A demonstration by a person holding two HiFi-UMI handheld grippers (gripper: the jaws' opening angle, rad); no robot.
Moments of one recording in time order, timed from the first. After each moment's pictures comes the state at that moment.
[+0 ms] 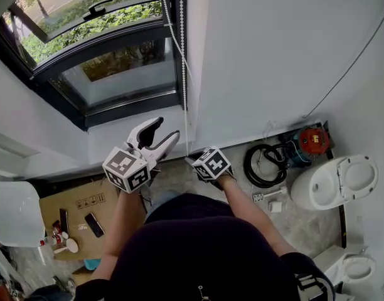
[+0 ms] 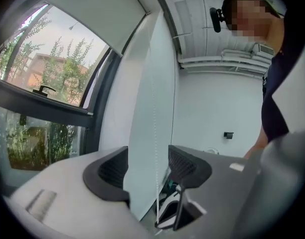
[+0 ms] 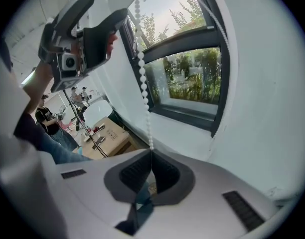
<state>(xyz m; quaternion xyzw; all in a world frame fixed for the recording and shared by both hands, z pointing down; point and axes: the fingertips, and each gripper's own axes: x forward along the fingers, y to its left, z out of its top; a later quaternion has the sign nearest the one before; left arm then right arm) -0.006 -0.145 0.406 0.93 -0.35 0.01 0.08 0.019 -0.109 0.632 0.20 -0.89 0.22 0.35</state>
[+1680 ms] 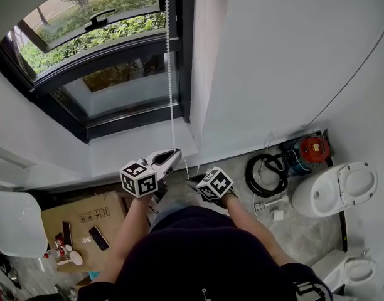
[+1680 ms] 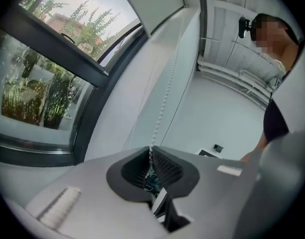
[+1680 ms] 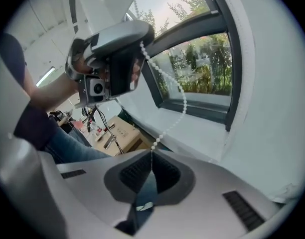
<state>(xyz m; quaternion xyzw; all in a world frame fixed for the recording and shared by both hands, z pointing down) -0.017 -0.164 0.509 0.92 -0.30 0.01 0.26 -0.004 -0.084 0.646 0.14 -0.89 0.26 0.34</state>
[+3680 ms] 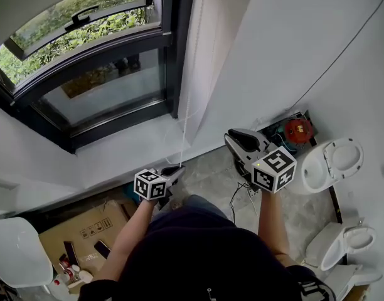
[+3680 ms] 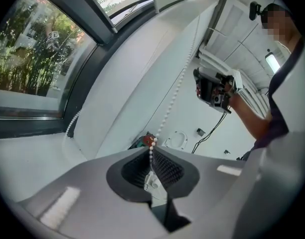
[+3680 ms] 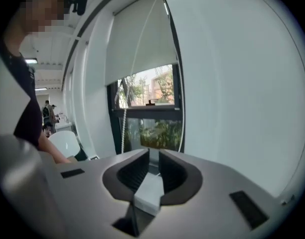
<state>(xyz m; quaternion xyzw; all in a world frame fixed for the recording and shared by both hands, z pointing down) -0.023 -0.123 0.637 0.92 -0.17 0.10 0.34 0.070 -0.157 0.398 0.42 -0.89 0.09 0.15</state>
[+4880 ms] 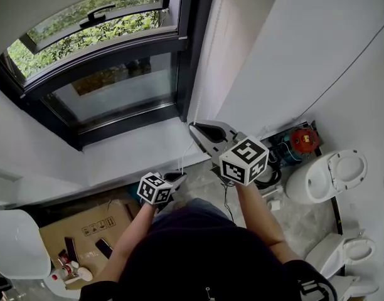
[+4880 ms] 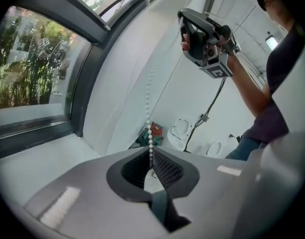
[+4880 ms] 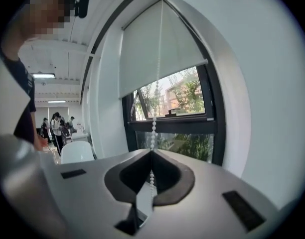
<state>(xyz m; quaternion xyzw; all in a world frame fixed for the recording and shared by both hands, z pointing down) -0.048 -0.116 0.648 0.92 -0.18 0.17 0.30 -0.059 -0.199 0.372 0.33 -0.94 0.08 0.08</state>
